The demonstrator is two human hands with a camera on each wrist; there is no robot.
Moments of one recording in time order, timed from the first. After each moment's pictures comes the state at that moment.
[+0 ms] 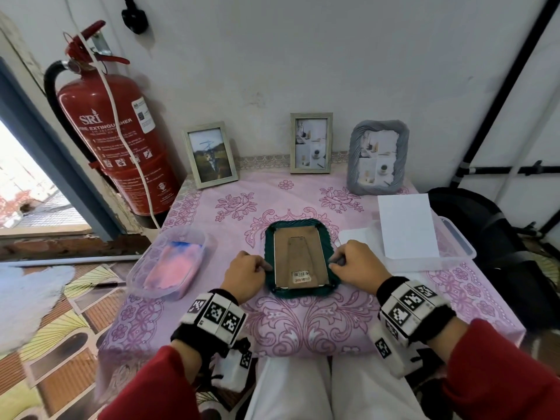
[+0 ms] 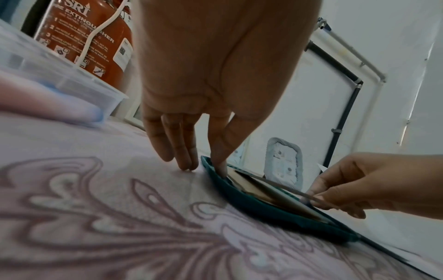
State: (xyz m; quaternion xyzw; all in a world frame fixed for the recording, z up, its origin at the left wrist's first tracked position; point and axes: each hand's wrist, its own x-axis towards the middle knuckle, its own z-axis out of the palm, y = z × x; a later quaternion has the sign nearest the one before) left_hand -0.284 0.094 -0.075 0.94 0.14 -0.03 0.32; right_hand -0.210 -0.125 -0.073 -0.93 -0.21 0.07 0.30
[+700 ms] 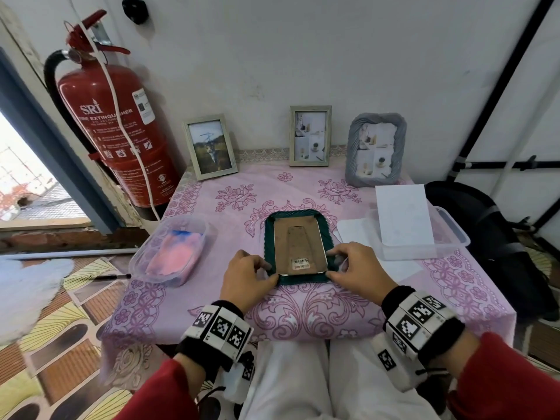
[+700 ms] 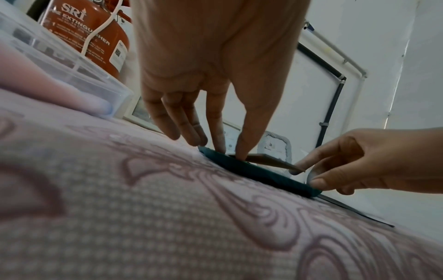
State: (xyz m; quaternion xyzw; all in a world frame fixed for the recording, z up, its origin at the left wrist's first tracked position) left_hand -0.321 0.077 -0.084 0.93 0.15 0.07 0.32; right_hand -0.248 -0.134 -0.075 -0.91 -0.21 0.05 0.35
